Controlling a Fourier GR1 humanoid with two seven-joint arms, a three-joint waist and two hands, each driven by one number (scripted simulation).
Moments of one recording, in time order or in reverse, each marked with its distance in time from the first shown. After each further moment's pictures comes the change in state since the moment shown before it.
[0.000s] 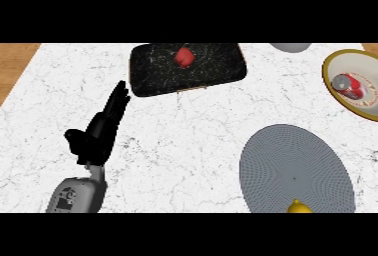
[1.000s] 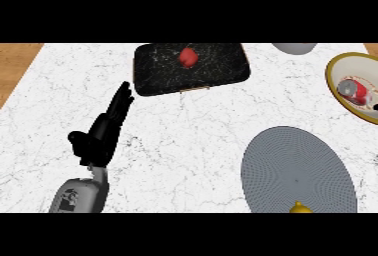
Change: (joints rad) left arm 0.006 -0.008 -0.018 -0.009 -0.004 -0.002 0.000; right arm -0.015 0.136 0.121 -0.044 0.159 -0.291 -0.199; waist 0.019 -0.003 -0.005
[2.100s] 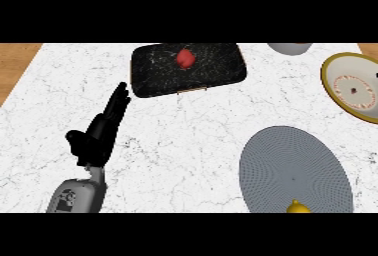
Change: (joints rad) left arm 0.004 0.010 0.009 0.001 -0.001 0.005 0.007; right arm 0.135 0.007 0.077 -0.400 0.037 -0.194 0.176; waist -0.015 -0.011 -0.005
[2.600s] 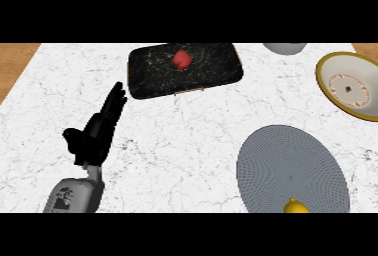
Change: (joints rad) left arm -0.005 0.011 0.019 0.020 0.008 0.002 -0.007; right arm 0.199 -0.070 -0.050 -0.487 -0.215 0.224 0.217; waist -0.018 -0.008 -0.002
